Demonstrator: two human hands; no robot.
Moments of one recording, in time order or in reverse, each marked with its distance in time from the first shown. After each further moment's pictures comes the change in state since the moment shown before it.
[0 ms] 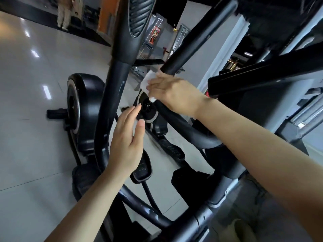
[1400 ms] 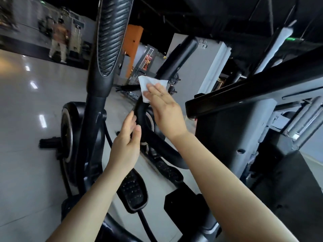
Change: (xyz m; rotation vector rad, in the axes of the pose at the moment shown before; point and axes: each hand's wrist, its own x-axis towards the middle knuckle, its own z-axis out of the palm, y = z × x) left_hand 0.042 0.025 0.032 -0.126 -0.108 -0.099; right_hand -0.013 -0.007 0.007 0.150 0.569 0.577
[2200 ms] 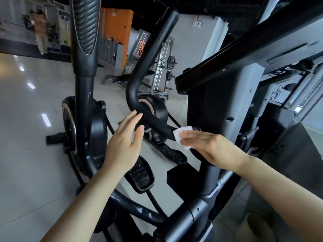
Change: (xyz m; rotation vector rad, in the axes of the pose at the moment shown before) left_hand -0.050 0.001 -0.008 0.458 -0.096 0.233; right_hand -0.154 0.014 -0.134 0.174 -0.567 -0.012
